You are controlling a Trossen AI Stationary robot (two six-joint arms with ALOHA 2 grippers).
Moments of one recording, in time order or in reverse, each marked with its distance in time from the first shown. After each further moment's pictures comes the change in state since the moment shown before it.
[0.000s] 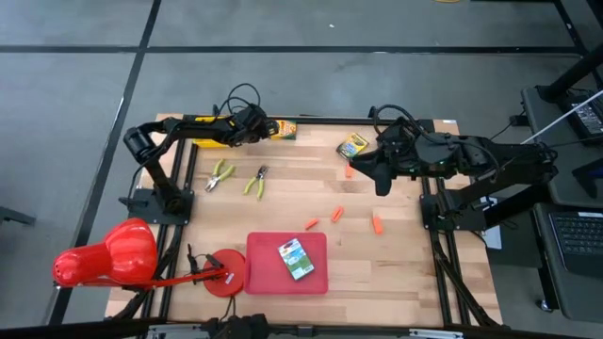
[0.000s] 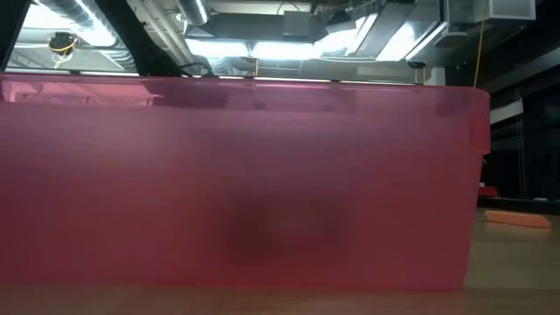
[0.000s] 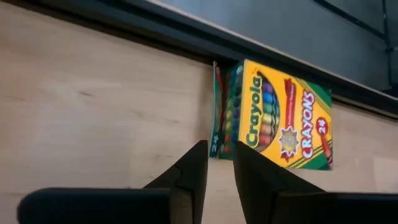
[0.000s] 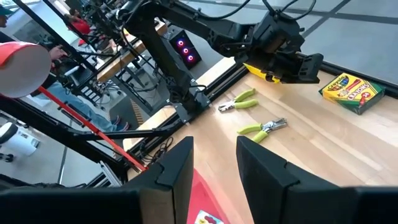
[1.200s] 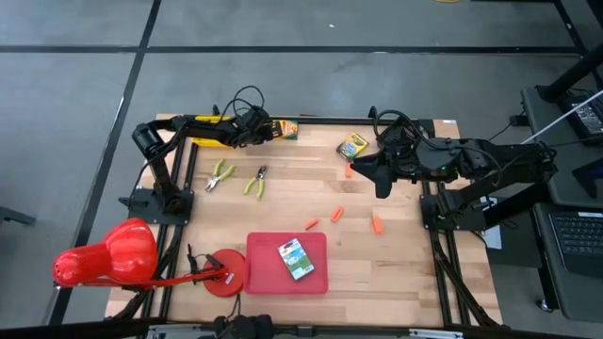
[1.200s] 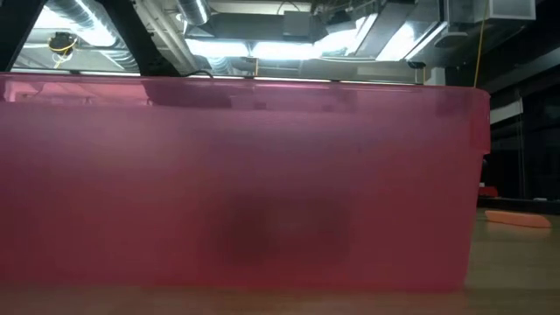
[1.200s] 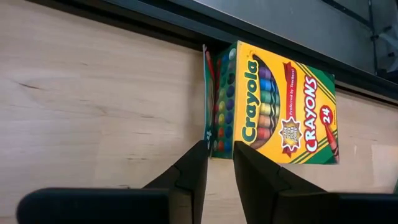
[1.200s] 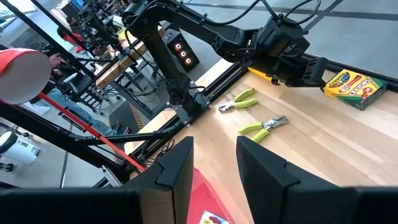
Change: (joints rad) left arm -0.009 0.083 0.001 0.097 0.050 0.023; right arm 0.046 0.001 0.000 -0.005 0.062 0.051
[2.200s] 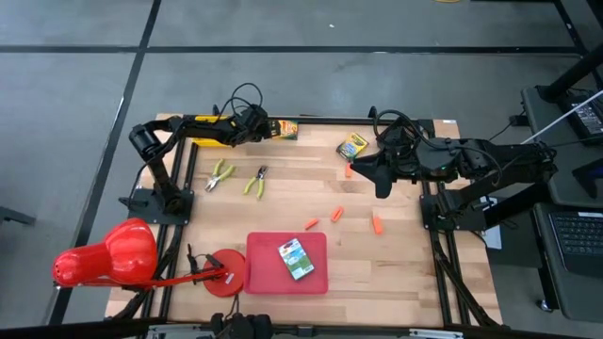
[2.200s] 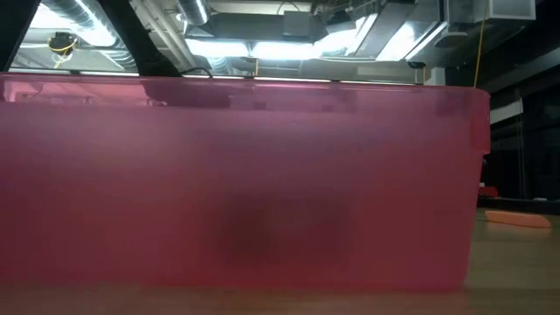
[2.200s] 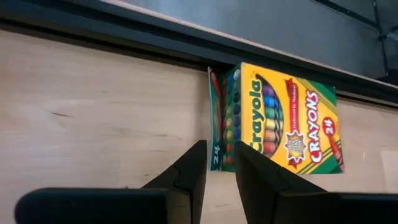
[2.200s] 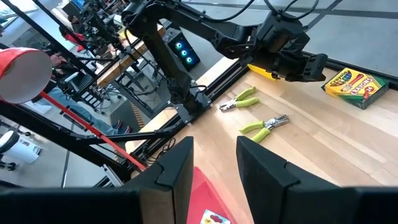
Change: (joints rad) left arm 0.005 -0.027 -0.001 -0.013 -0.040 0.064; right arm 0.006 0.001 0.000 0.000 -0.003 0.001
